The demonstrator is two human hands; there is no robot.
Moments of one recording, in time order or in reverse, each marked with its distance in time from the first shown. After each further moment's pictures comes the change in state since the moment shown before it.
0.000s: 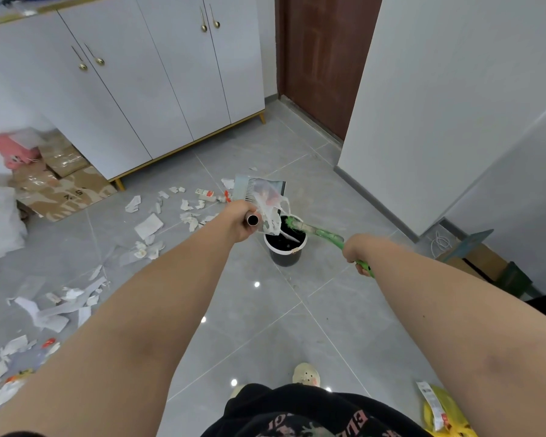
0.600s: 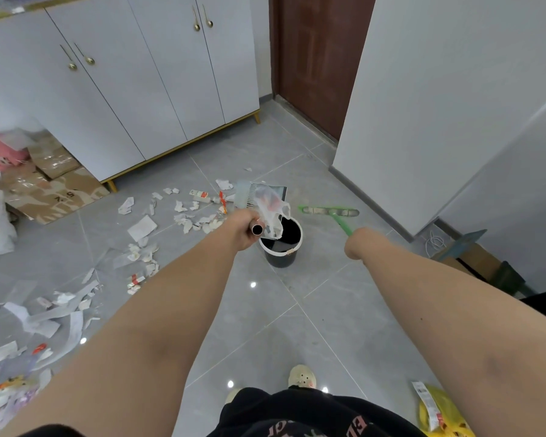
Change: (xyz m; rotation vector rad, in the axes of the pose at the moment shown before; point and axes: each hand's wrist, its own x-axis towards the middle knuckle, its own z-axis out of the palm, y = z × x) left_hand 0.008 -0.016 0.015 -0.028 -0.027 -0.026; right_hand 0.007 0.004 -0.012 -0.332 0.215 -0.010
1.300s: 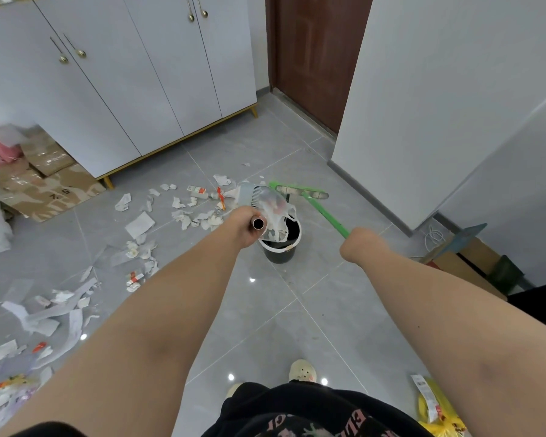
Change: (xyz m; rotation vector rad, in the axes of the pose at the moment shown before) left_hand 0.016 -0.001 0.001 -0.010 0.017 -0.017; right_hand 0.017 0.001 0.020 0.121 0.064 -0.004
